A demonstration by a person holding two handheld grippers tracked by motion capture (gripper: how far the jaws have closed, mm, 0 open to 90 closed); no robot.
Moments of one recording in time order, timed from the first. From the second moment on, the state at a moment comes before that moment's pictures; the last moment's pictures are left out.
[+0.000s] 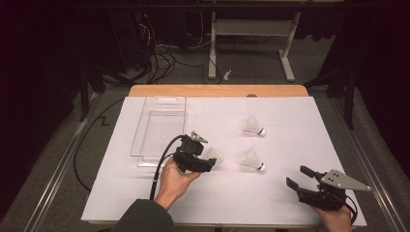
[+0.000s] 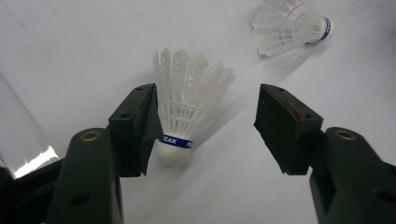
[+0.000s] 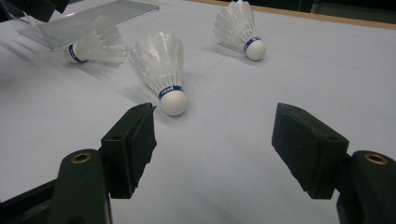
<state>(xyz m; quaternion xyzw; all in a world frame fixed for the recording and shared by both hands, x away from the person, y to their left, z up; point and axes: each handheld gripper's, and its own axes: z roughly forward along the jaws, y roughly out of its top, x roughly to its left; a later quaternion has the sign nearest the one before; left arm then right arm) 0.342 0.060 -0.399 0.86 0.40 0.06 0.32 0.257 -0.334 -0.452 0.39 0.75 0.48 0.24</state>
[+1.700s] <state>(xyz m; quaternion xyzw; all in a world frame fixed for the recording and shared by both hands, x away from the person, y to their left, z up) 0.357 0.036 -0.425 0.90 0.40 0.06 0.18 0.260 -0.336 -0.454 0.40 0.74 0.49 0.21</state>
